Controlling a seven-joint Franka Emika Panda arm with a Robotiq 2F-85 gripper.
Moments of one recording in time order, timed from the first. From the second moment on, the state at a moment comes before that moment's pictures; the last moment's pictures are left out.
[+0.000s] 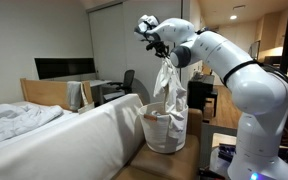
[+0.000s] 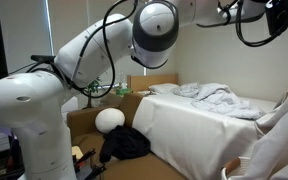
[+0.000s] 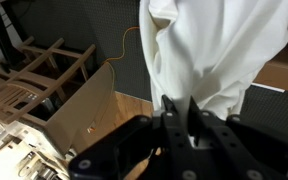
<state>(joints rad) -0.47 0.89 -0.39 -0.37 -0.32 1.21 0.71</state>
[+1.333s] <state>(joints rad) -0.46 1.06 -0.37 -0.37 -0.31 1.21 0.72</state>
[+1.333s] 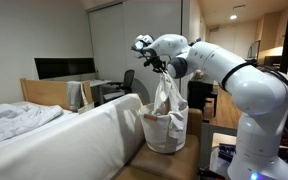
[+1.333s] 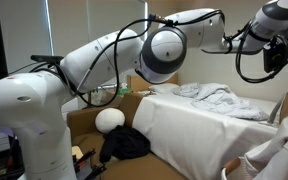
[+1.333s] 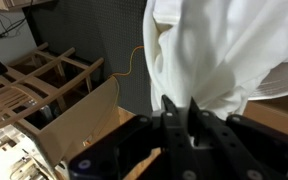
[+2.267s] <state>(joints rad) -0.46 1.23 -0.39 -0.37 -0.33 1.21 0.71</state>
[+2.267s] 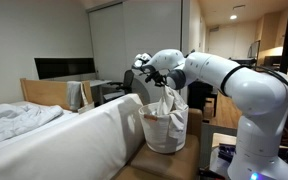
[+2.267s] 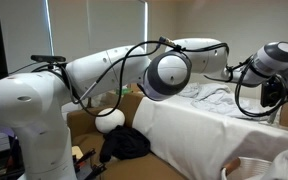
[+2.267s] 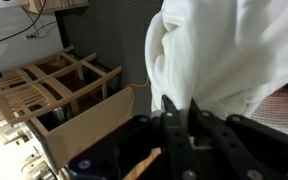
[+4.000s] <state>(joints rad) -0.45 1.28 -0.40 -0.37 -0.35 1.21 0.71</state>
